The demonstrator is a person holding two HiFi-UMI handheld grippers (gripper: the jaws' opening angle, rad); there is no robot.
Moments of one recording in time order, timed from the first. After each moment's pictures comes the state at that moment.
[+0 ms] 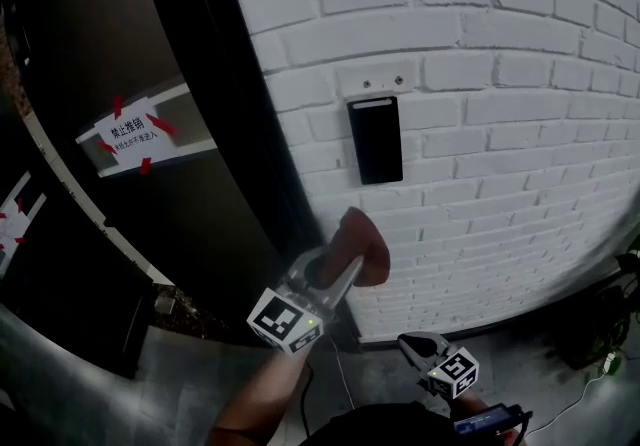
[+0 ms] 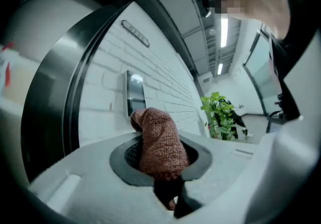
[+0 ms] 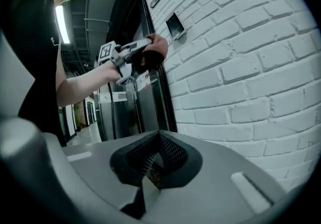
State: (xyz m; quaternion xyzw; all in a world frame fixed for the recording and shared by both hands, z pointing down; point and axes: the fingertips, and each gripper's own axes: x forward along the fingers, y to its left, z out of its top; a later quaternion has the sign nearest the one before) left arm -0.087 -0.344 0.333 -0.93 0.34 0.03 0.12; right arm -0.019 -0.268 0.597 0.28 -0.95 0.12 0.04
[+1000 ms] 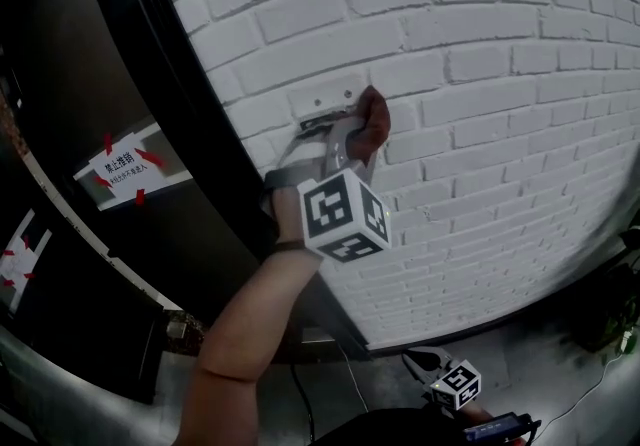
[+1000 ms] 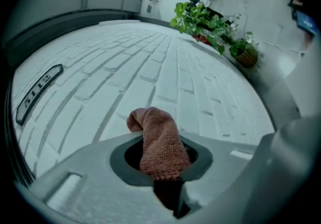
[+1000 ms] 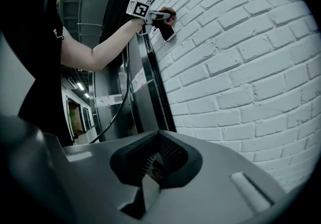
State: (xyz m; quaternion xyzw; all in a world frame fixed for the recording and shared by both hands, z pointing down) left arm 0.021 -0.453 0.191 -0.68 0.40 -0.39 0.48; right arm 0.007 -0.244 0.623 0.30 -0.94 0.15 0.02
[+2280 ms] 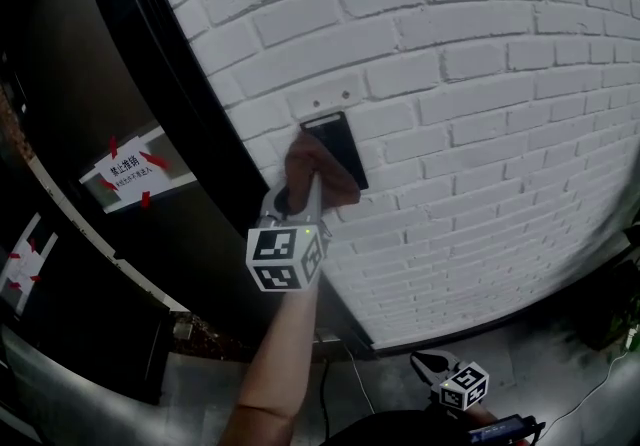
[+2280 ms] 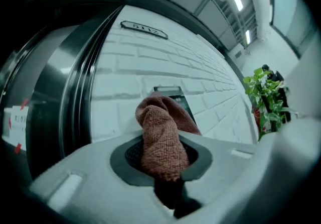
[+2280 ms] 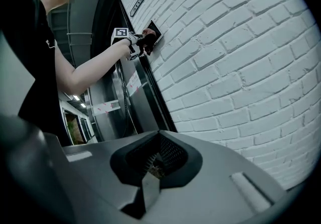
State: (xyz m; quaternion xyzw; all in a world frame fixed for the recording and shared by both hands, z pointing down) left arm -0.097 -0.447 0.227 -0.82 0.56 -0.01 0.14; right arm 0.021 -0.235 0.635 0.31 -0.93 0.21 -0.01
